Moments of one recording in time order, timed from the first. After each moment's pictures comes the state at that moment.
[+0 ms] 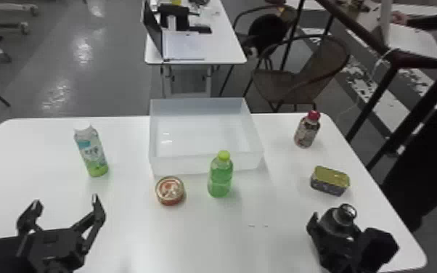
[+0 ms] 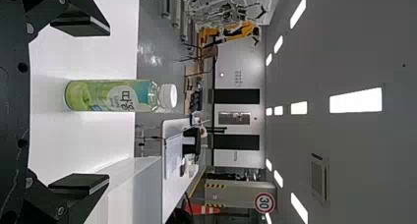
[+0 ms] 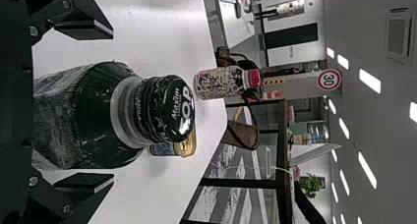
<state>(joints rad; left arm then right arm) 0.50 0.01 -0.02 -1.87 -0.01 -0.23 0.14 0.38 -0.11 -0.03 -1.55 -0.28 -0.20 -0.20</state>
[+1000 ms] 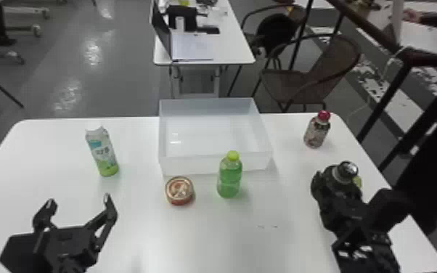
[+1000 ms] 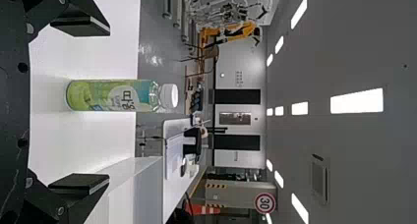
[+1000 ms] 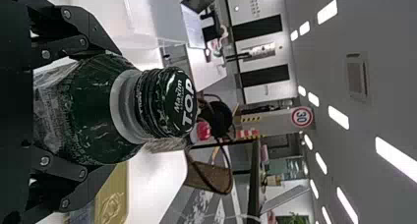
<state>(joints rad) 0.50 0.00 -0.02 -1.87 -0.01 -0.23 0.13 0.32 -0.12 -0.03 -1.73 -0.28 -0.09 -0.07</state>
